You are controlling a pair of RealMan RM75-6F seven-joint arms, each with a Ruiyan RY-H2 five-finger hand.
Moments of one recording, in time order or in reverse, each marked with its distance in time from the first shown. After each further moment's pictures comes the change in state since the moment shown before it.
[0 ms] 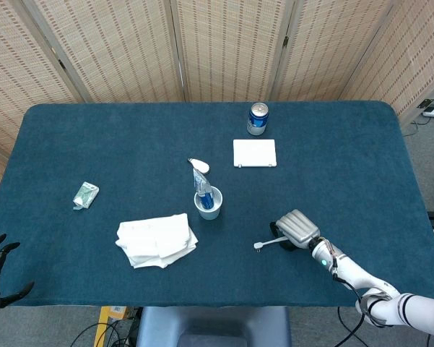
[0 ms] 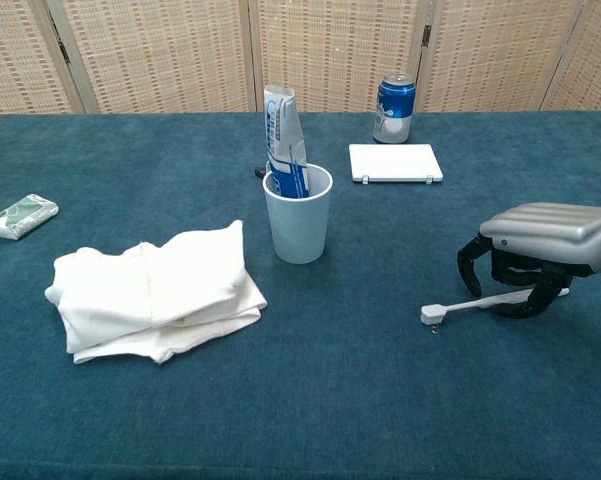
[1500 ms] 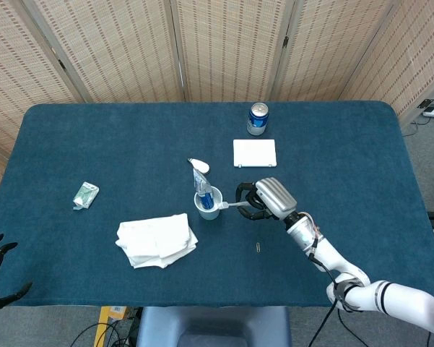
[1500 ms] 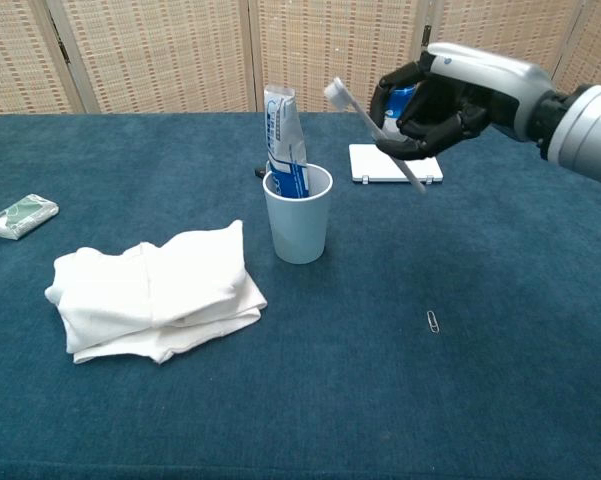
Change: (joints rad) left arm 0.007 0.018 0.000 -0.014 0.003 0.010 0.004; right arm 0.055 -0.060 0.257 -0.106 0.035 0.184 0.464
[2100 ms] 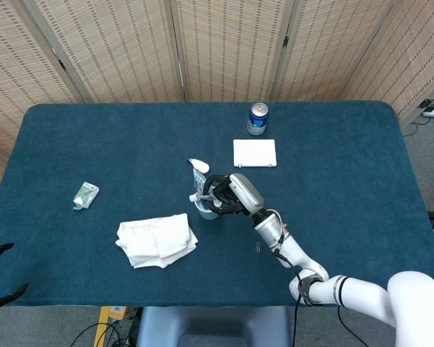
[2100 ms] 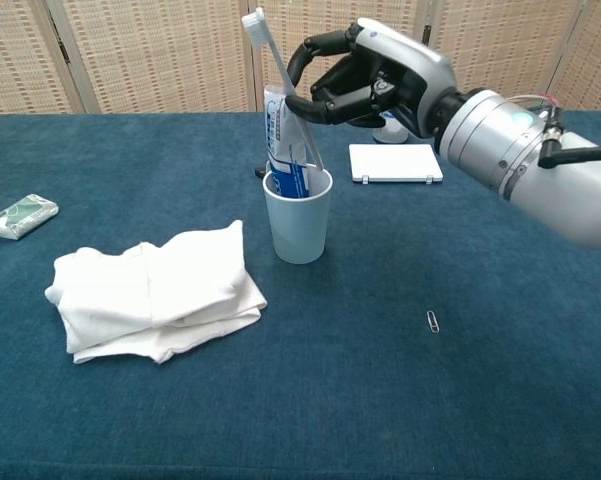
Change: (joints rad) left arm 0.000 0.008 -0.002 0.009 -0.013 -0.011 -0.012; right arm 0.094 -0.242 0.082 0.165 0.004 0.060 0.236
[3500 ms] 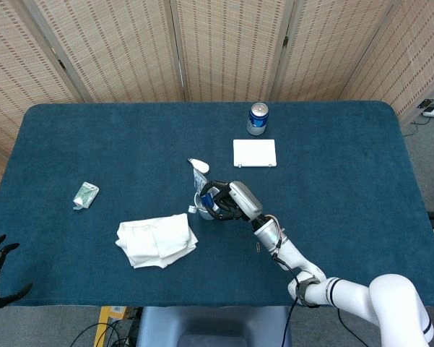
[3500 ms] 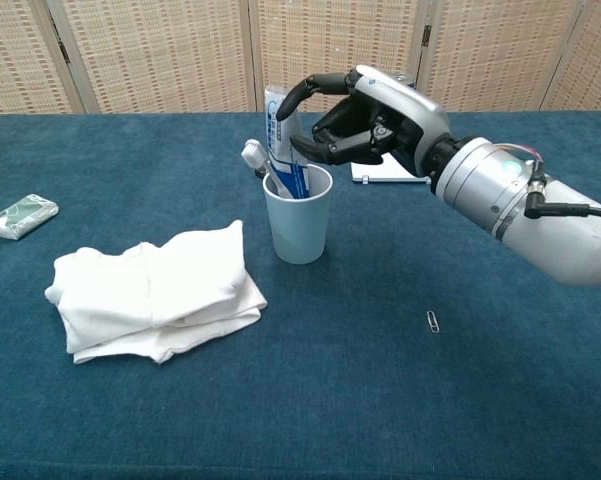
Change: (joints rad) left arm -0.013 -0.010 0.004 0.005 -0.006 -0.027 0.014; right arm 0.002 -0.094 -0.081 0.192 -0.058 0.058 0.146
